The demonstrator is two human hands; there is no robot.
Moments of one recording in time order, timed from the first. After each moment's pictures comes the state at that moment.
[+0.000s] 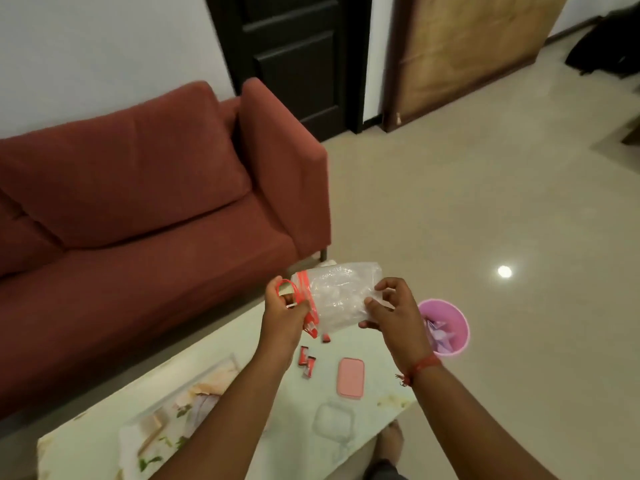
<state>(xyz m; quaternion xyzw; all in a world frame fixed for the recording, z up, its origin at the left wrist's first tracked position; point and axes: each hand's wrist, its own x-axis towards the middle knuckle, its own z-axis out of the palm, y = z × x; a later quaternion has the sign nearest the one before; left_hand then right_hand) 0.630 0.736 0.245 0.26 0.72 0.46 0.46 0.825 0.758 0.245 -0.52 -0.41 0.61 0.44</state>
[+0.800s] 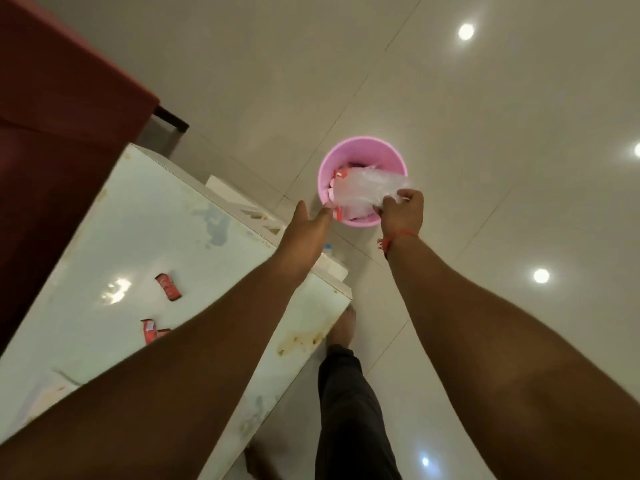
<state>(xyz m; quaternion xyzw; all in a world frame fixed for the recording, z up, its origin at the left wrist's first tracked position) 0.934 0.902 -0.127 0.33 0.73 0.04 0.60 1.093 0.892 -0.210 -0.81 -0.01 0.45 0.39</state>
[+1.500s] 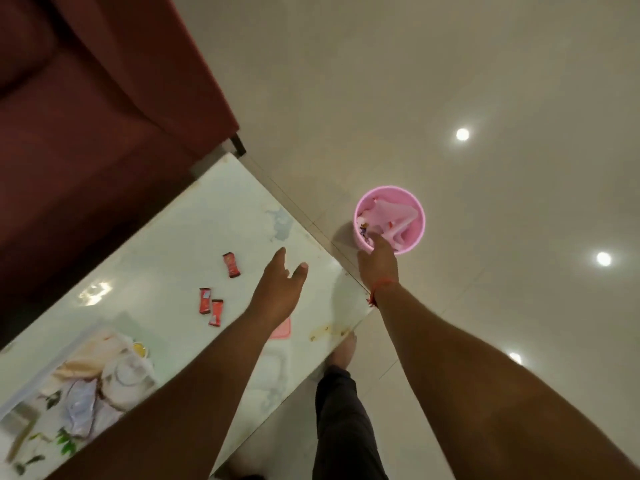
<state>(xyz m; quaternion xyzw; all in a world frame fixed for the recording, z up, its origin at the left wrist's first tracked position) 0.786 0.804 -0.023 0.39 0.75 0.08 0.53 0.974 0.834 -0.088 -0.77 -0.37 0.49 0.17</state>
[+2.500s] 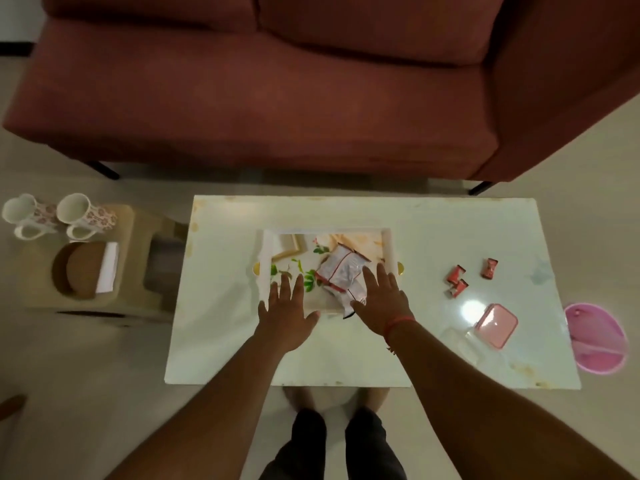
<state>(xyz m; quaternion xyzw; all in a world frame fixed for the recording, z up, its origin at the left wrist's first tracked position) 0.371 0.388 0.028 0.34 0.86 0.00 0.38 0.508 0.548 0.011 -0.40 -0.85 0.26 -0.24</state>
